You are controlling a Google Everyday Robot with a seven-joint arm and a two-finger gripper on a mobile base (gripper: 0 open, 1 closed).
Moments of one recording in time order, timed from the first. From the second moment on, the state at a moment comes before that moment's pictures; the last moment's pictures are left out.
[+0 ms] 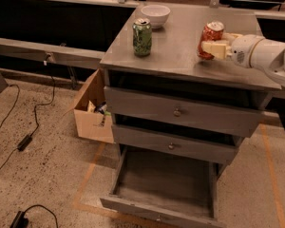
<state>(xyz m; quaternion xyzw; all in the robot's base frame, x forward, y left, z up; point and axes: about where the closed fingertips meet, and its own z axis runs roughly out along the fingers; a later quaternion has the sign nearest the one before) 0.746 -0.240 0.907 -0.26 0.72 0.17 0.62</state>
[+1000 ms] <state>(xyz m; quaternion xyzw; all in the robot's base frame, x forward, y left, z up) 0.690 -0.219 0.915 -0.28 0.71 0.22 0.61</state>
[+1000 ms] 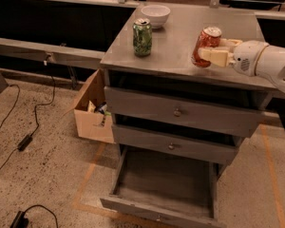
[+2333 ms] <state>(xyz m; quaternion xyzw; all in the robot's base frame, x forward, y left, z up) 0.579 -0.150 0.887 -0.36 0.63 0.33 0.60</state>
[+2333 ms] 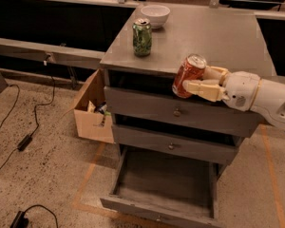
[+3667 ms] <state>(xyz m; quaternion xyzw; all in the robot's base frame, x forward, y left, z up) 0.532 -0.124 0.784 -0.38 0.63 0.35 0.58</state>
